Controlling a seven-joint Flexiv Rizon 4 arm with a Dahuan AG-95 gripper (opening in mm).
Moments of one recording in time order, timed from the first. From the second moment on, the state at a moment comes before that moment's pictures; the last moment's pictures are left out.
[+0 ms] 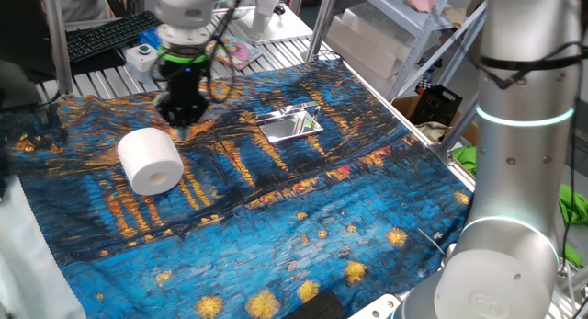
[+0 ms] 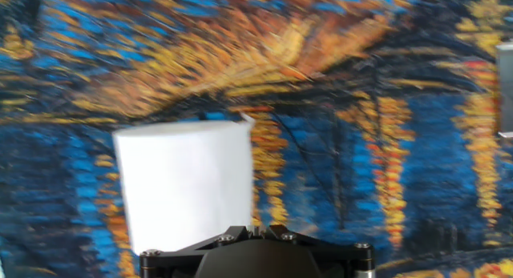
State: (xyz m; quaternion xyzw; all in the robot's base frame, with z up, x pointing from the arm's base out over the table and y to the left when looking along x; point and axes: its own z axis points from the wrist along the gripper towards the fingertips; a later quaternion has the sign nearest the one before) arm 0.604 0.180 0.127 -0.06 -1.00 -0.01 0.07
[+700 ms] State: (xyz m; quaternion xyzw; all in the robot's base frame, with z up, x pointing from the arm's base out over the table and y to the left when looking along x) arm 0.623 0.211 0.125 -0.04 -1.00 -0.01 0.07
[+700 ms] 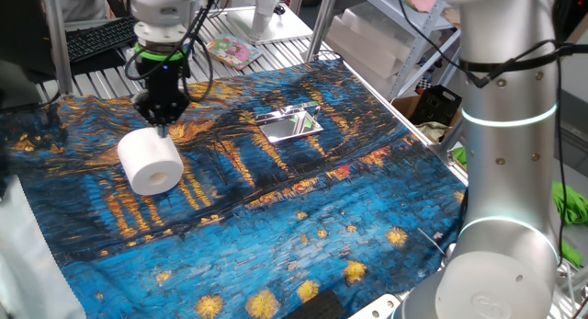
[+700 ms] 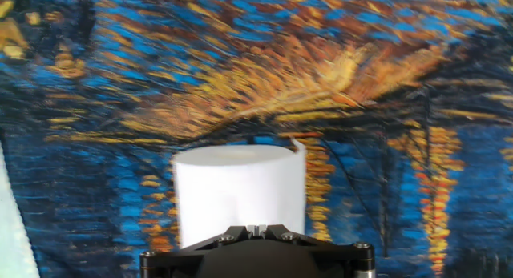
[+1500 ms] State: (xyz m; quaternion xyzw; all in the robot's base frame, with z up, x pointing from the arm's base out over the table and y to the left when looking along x) arm 0.626 0.212 0.127 -0.01 -1.00 0.00 0.07
